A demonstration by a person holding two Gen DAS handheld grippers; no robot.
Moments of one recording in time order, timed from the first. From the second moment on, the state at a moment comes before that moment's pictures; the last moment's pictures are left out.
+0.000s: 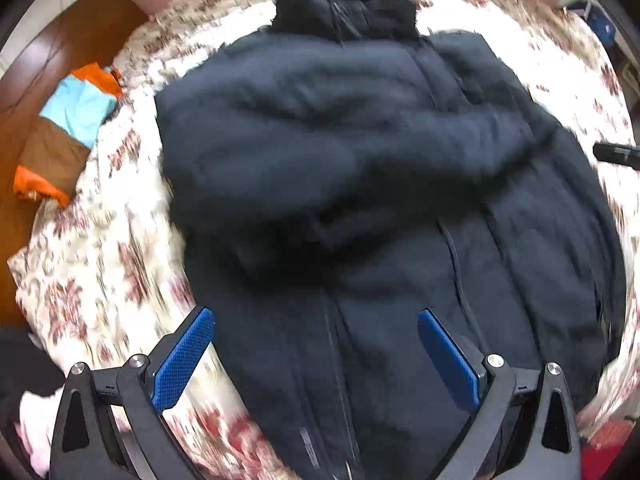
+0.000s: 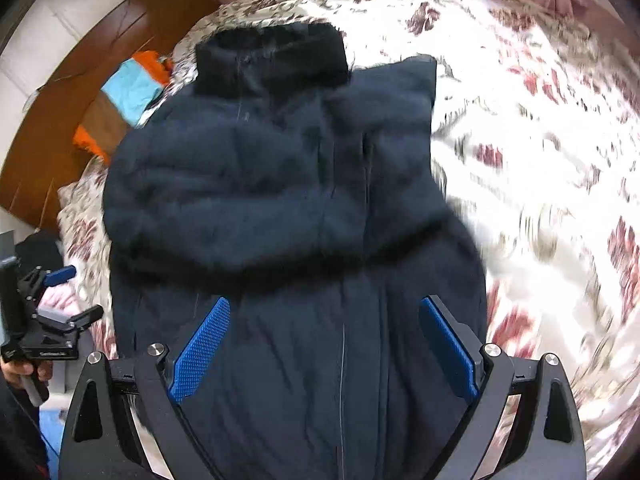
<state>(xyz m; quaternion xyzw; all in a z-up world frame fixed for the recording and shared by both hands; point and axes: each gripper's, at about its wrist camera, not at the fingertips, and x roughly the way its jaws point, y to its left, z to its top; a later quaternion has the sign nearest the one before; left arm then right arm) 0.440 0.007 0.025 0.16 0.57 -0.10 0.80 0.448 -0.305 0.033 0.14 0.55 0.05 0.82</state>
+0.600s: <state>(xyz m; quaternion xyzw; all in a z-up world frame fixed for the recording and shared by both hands) 0.612 0.020 0.078 -0.05 0.40 -0.13 0.91 0.599 -0.307 0.042 0.20 0.38 -0.01 0.90</state>
